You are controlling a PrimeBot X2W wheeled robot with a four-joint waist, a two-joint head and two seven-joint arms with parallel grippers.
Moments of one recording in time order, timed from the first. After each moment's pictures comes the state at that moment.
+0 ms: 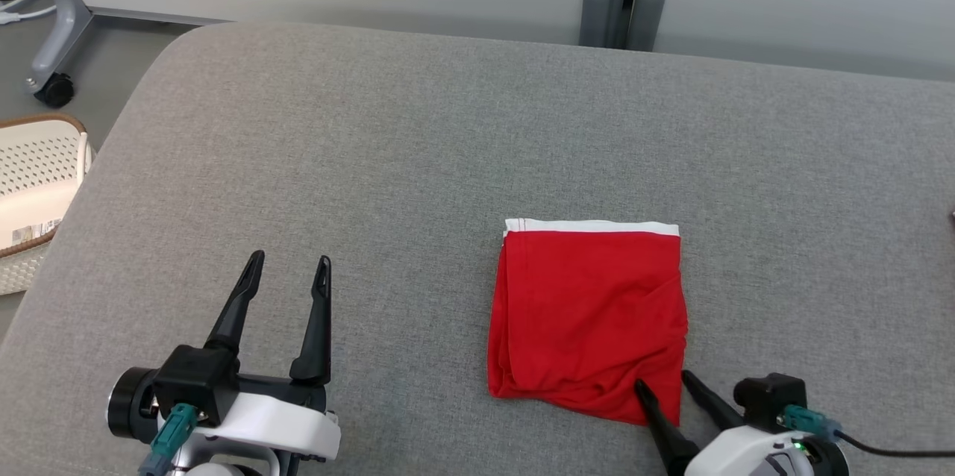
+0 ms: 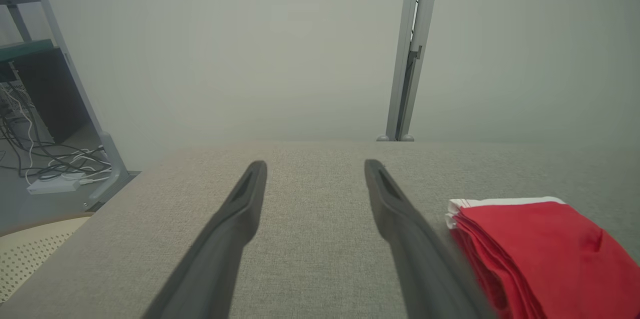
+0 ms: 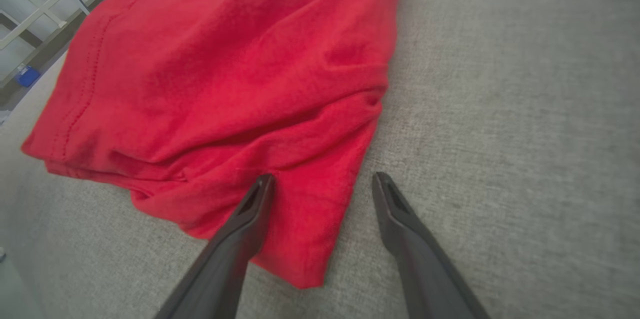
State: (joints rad) left arm -0.05 0.23 -0.31 -0.03 -0.34 0.17 -0.19; right arm -0.05 -0.06 0.26 0.38 0.34 0.13 -0.01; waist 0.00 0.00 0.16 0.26
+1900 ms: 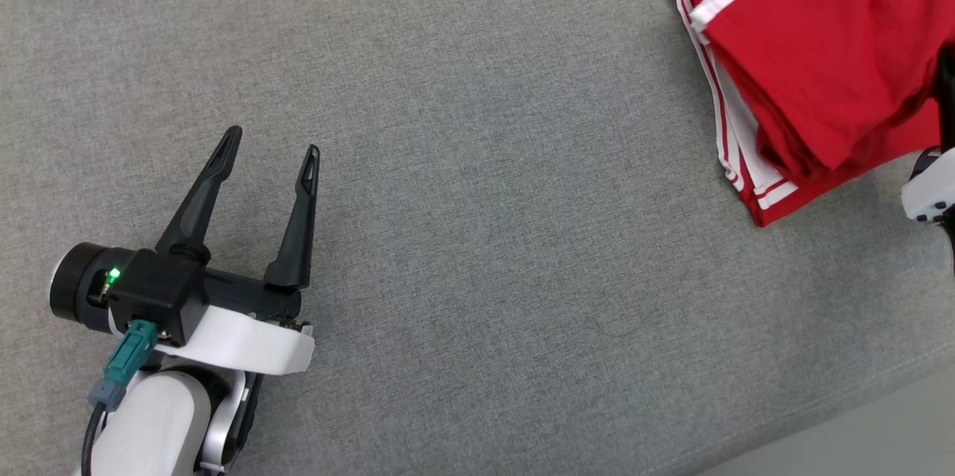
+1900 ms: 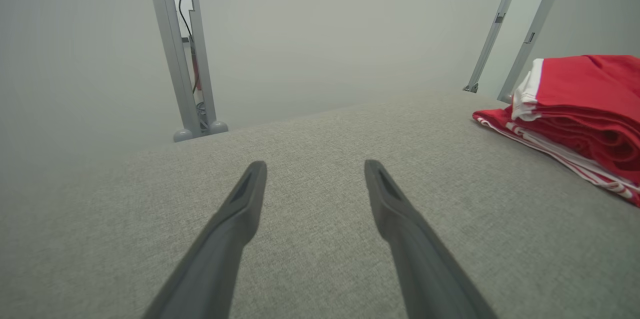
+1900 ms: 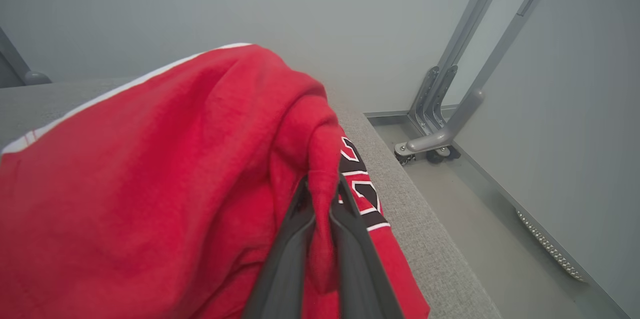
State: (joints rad) left arm -0.25 0.34 -0.33 -0.13 -0.30 0.13 -0.13; right arm -0.64 -0.32 -0.02 0.56 0.32 0.13 -0.06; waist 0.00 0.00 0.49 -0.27
